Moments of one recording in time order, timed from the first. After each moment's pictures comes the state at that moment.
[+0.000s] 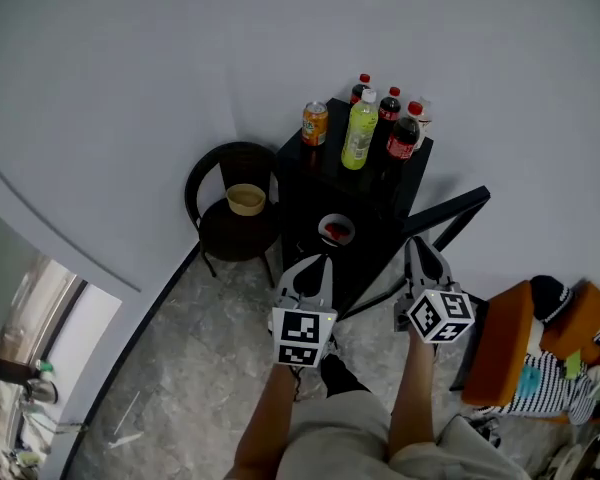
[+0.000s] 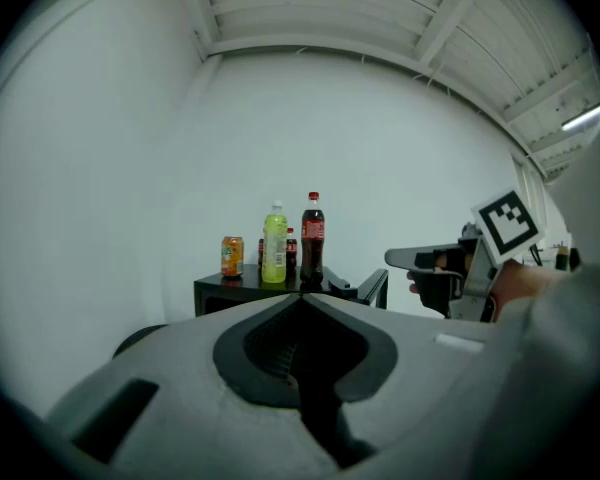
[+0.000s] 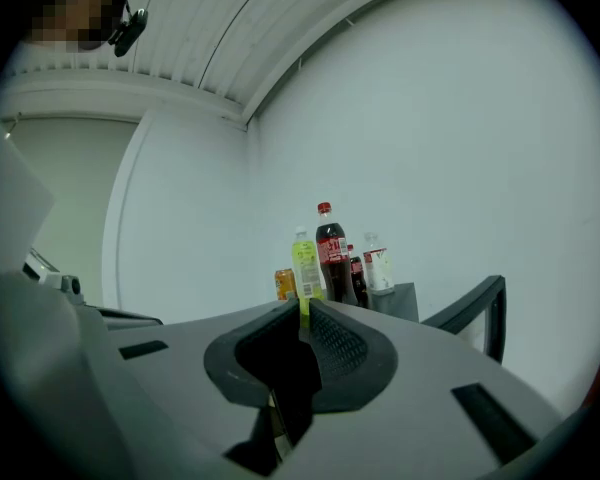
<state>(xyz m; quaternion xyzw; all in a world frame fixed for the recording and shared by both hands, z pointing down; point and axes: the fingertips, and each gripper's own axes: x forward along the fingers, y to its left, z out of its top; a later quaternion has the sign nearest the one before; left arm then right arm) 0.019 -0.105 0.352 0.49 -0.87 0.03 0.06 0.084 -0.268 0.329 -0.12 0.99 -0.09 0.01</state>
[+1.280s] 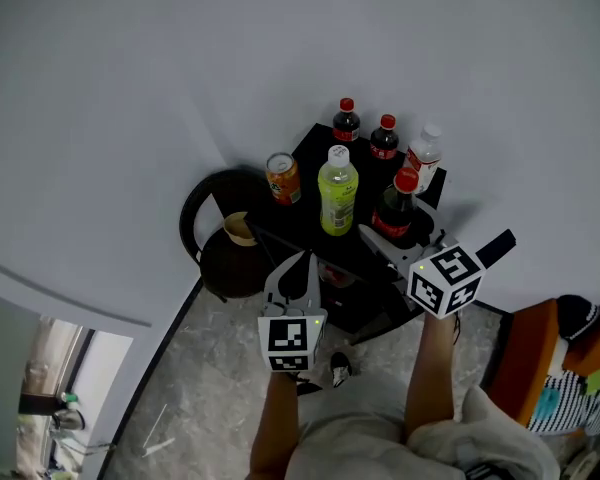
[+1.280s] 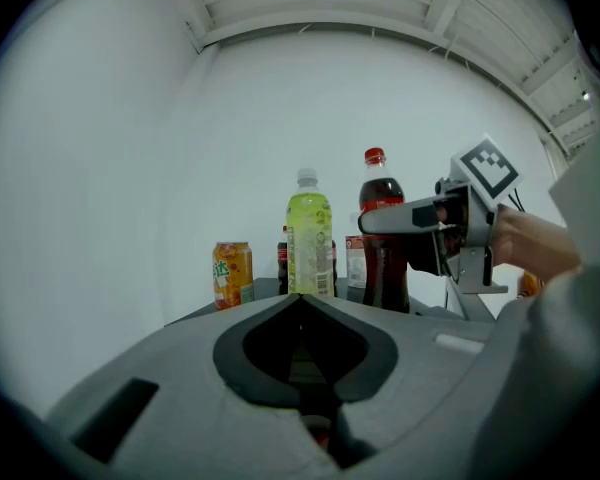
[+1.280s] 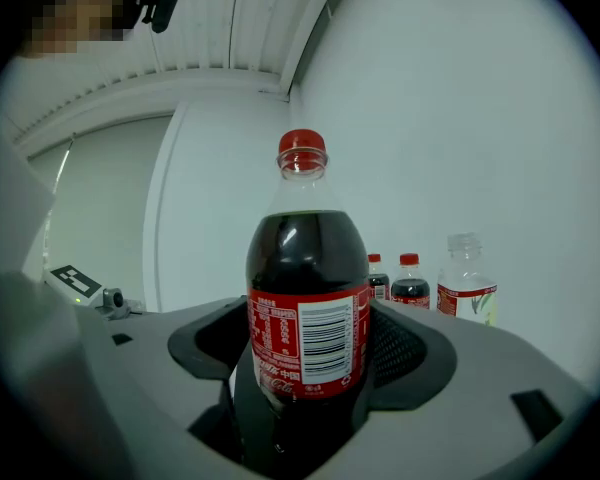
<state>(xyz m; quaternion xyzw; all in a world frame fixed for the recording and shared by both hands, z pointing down) -0.148 -0.244 0.348 0.44 -0.90 0.05 0.05 -0.130 -0.367 0.285 0.09 0.99 -0.02 -0.05</state>
